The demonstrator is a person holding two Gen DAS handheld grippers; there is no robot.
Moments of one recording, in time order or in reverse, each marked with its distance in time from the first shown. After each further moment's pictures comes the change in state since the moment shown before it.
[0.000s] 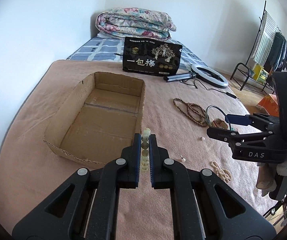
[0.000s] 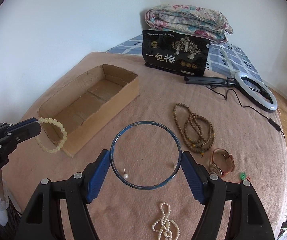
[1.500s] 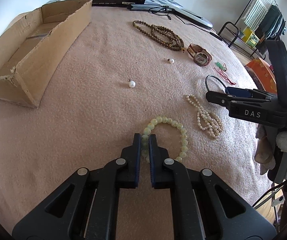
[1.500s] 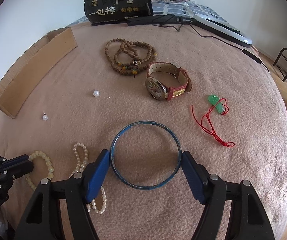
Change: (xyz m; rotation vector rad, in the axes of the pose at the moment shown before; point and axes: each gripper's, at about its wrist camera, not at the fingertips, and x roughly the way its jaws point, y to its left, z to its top) left arm 0.080 -0.090 -0.101 0.044 0.335 -0.130; right arm 0.037 -0.106 -0.111 0.193 0.177 -0.118
